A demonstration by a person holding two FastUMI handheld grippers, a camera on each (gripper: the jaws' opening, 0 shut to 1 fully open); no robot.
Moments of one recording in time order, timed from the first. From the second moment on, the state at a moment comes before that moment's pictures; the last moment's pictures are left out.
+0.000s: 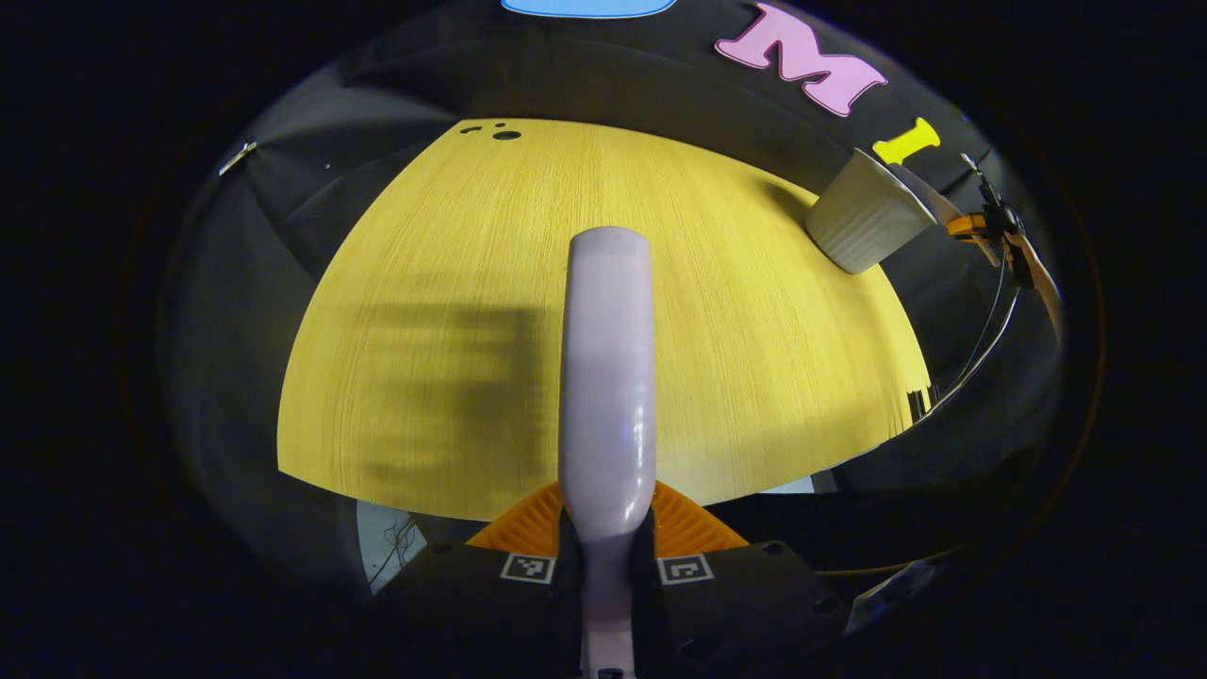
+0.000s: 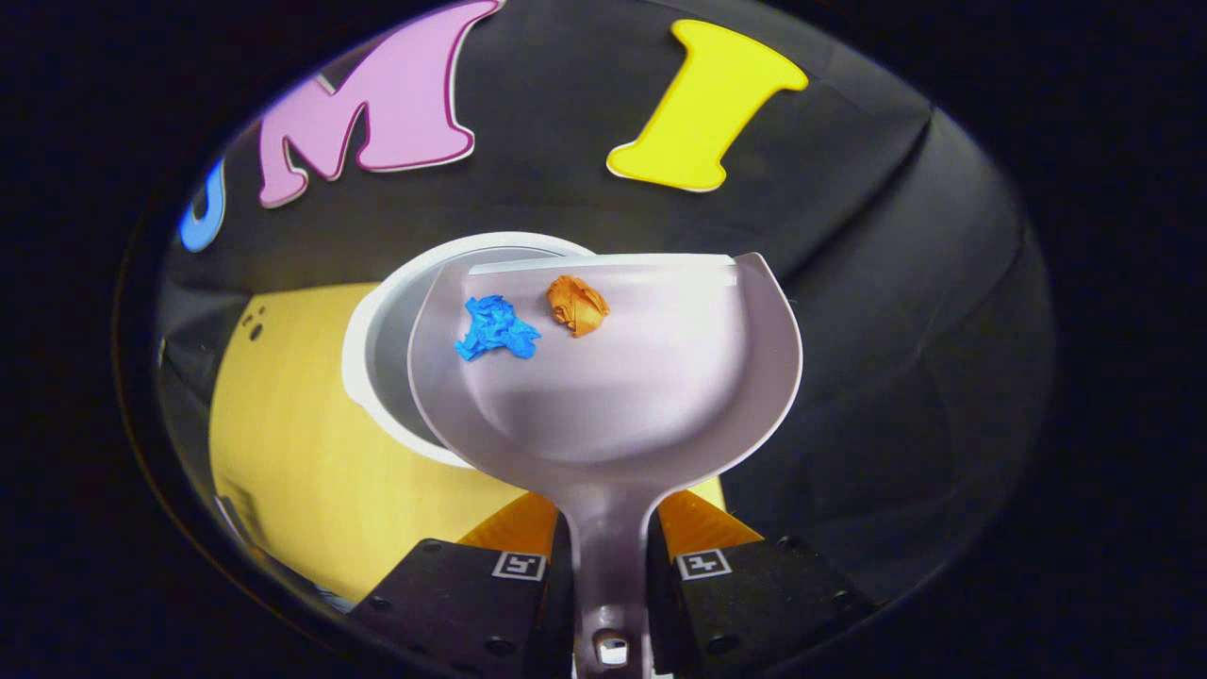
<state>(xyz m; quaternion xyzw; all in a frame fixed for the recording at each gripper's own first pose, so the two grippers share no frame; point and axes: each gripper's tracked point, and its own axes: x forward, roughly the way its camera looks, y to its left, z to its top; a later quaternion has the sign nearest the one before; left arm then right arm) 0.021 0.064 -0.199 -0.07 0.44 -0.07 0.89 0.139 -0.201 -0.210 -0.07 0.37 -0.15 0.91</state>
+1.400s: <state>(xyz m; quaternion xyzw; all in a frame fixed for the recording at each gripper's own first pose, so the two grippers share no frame) 0.044 0.040 -0.191 -0.08 0.45 -0.06 0.89 0.164 -0.241 -0.156 -0.55 0.24 -0.25 0.76</state>
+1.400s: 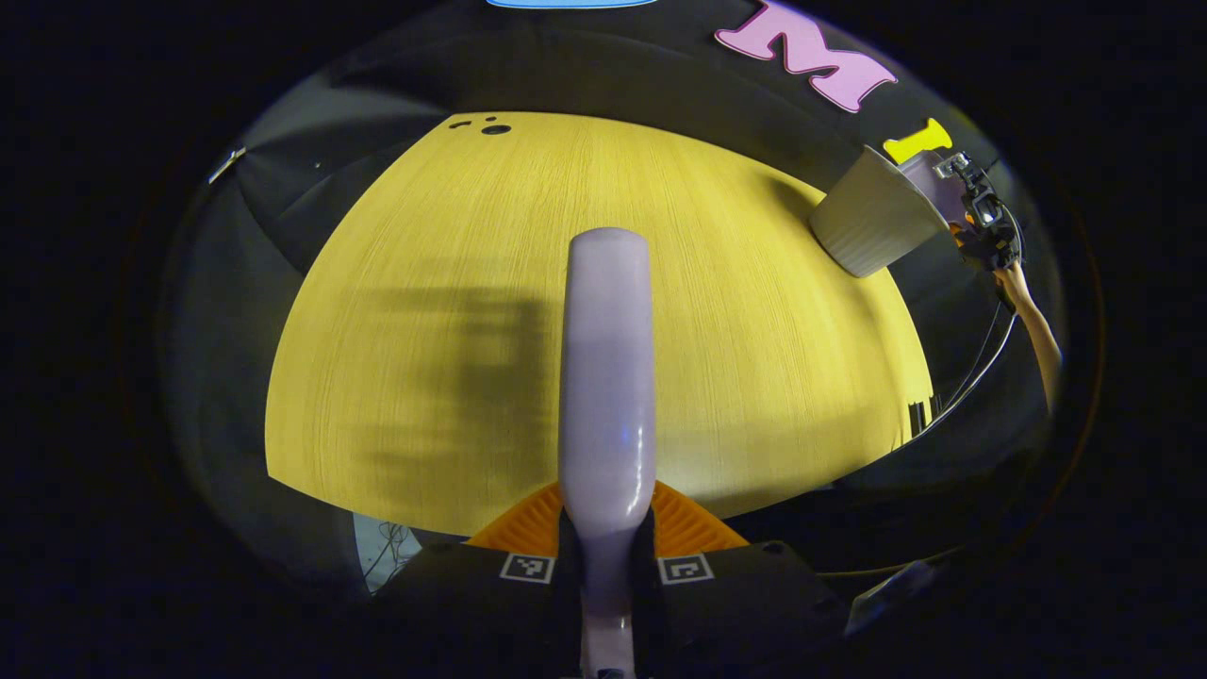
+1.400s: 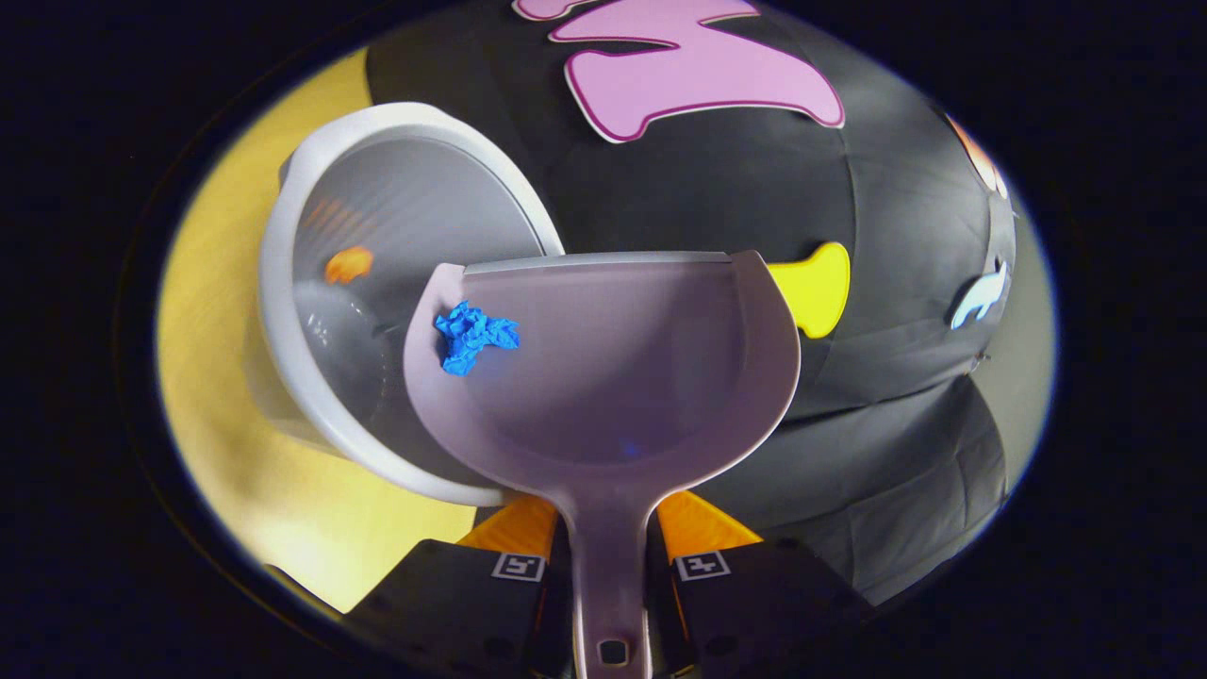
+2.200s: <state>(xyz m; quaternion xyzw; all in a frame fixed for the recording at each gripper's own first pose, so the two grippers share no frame) 0.045 0.026 -0.186 -0.07 0.45 -0.07 0.89 0.190 -0.281 -0.123 -0.64 0.26 -0.19 0.70</state>
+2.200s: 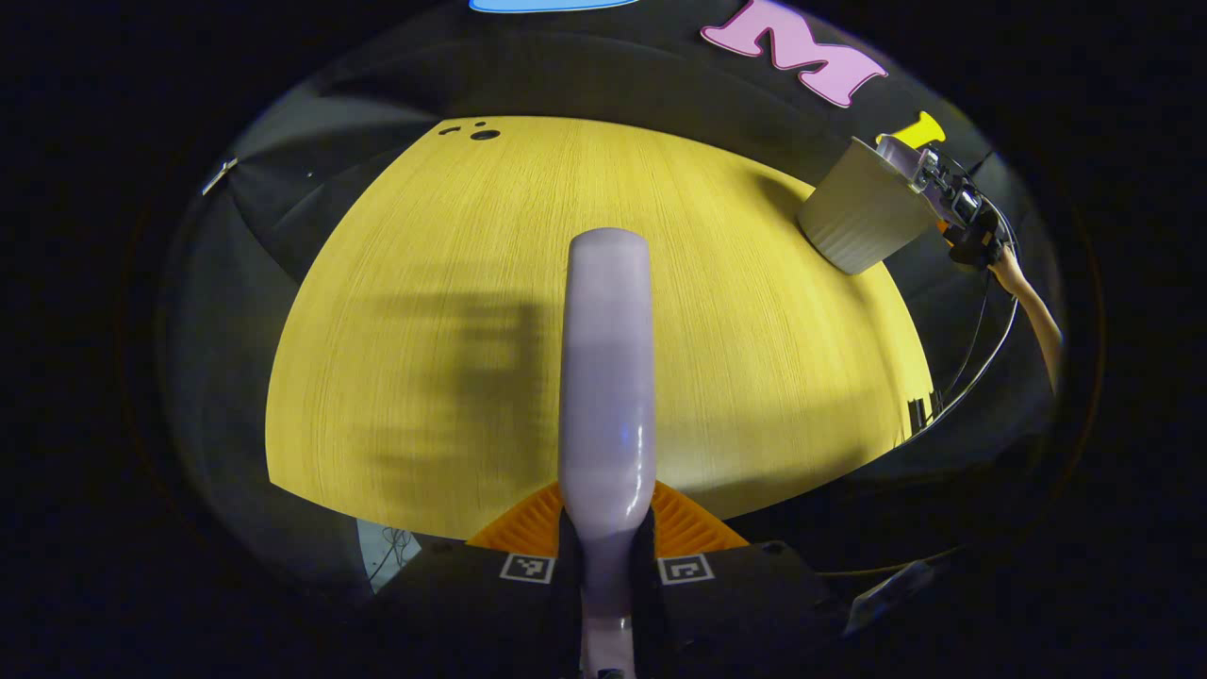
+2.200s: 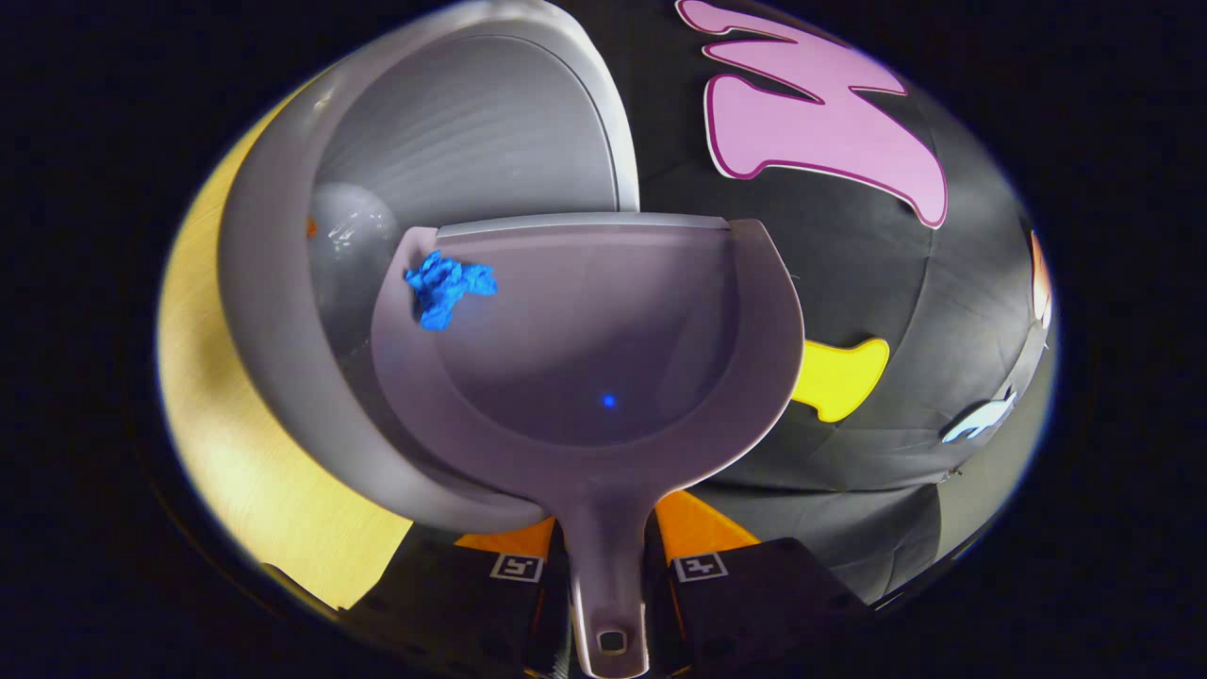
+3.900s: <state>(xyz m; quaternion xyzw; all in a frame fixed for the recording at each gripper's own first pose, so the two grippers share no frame) 0.027 -0.018 -0.173 -0.04 0.39 -0.08 0.92 0.035 -0.124 -0.030 -0.19 0.18 -0.12 0.96</state>
